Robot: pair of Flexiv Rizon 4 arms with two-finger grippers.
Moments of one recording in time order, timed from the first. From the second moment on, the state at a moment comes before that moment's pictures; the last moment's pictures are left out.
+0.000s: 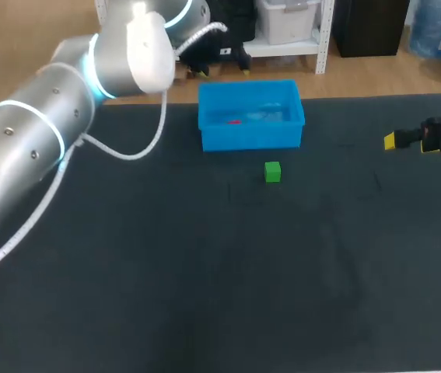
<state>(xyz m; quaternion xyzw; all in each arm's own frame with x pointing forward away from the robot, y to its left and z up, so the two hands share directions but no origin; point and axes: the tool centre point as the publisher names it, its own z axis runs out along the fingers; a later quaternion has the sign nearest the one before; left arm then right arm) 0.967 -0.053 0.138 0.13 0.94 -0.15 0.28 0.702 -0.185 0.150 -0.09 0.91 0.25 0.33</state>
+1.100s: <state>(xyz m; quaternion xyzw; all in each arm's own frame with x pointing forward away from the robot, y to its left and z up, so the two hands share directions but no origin) 0.893 -0.015 0.171 0.22 0.93 -0.18 0.23 0.702 -0.185 0.150 -0.09 0.91 0.25 0.33</state>
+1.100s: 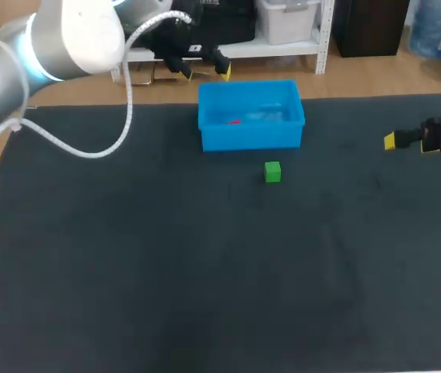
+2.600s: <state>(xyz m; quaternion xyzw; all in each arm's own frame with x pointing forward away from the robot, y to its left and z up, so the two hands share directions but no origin) 0.770 0.051 0.141 0.31 0.90 -0.23 0.21 0.702 -0.185 0.150 -0.09 0.91 0.25 0.33</state>
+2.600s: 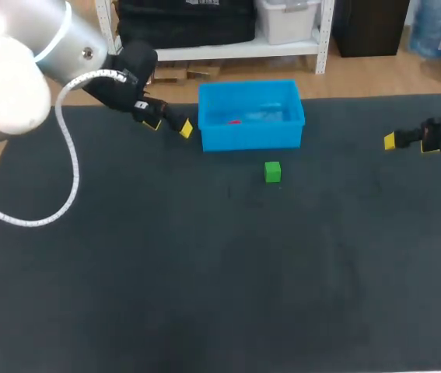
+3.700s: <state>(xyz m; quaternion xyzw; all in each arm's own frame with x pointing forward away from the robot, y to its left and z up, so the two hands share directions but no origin) 0.760 0.054 0.137 0.30 0.90 -0.23 0.22 0.702 -0.185 0.150 -0.09 0.91 0.25 0.33</state>
